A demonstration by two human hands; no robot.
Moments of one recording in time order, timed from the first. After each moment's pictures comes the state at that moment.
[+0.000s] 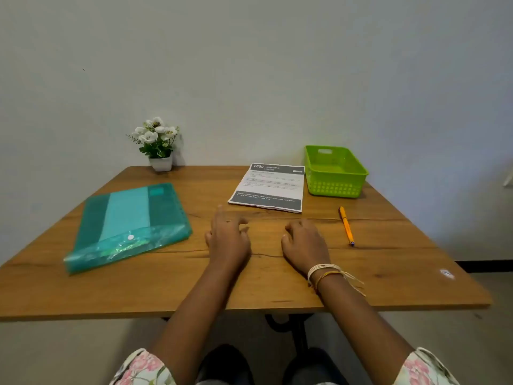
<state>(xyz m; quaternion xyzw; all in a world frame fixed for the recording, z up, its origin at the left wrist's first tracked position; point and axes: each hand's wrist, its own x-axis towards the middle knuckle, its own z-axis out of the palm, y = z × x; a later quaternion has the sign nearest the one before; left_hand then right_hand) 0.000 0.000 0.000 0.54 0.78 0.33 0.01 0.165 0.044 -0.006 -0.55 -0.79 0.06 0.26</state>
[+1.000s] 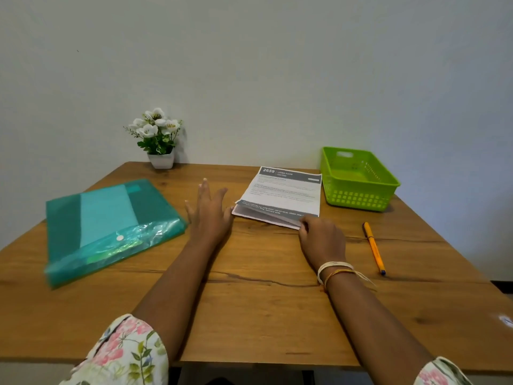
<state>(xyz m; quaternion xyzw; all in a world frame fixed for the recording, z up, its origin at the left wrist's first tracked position) -0.086 0.084 0.005 0.54 0.78 0.33 -0.07 0.147 0.119 -0.005 -0.56 -0.77 -0.04 0.31</state>
